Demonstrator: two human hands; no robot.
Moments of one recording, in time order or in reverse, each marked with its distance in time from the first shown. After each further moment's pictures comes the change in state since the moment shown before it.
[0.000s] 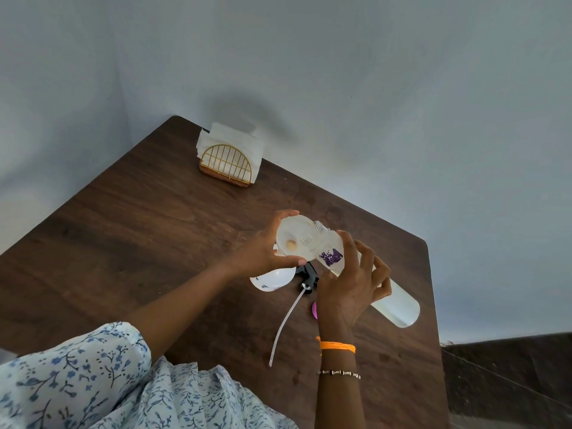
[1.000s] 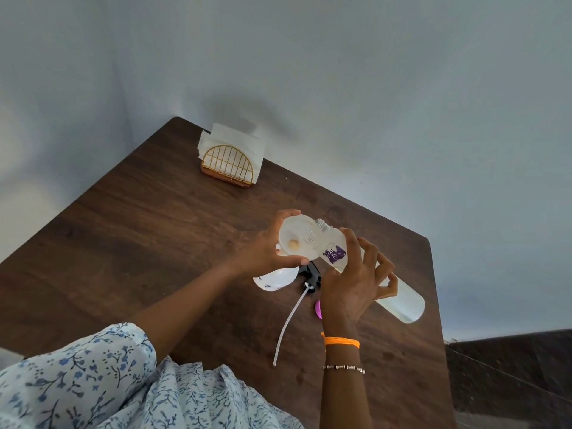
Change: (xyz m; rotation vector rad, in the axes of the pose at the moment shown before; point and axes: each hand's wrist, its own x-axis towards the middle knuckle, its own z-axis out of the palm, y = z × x) left_hand 0.002 -0.002 0.000 0.008 -0.007 0.000; right_hand 0.003 -0.002 0.000 -0.057 -0.012 0.014
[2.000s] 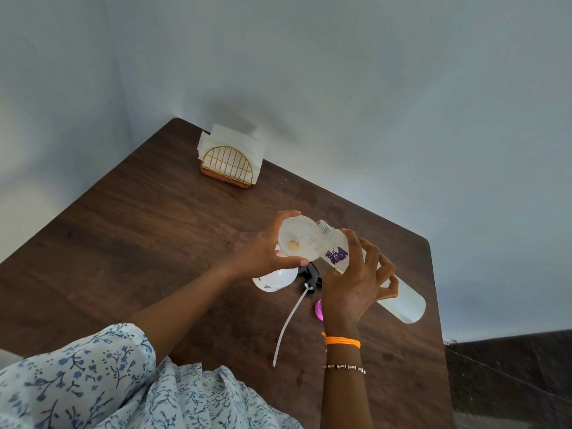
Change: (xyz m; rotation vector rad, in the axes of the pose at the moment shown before) left_hand 0.001 0.000 0.000 0.003 0.005 0.003; right_hand 0.003 0.003 0.002 -0.002 0.001 0.012
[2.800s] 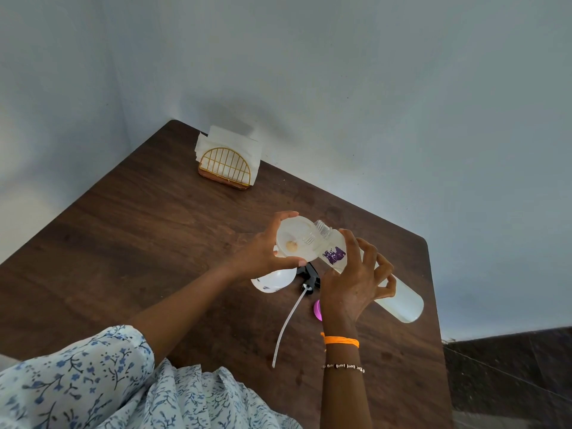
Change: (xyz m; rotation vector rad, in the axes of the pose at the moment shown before) left_hand 0.000 0.002 0.000 -0.010 -0.001 0.003; right_hand 0.001 -0.001 0.001 -0.004 0.006 0.007
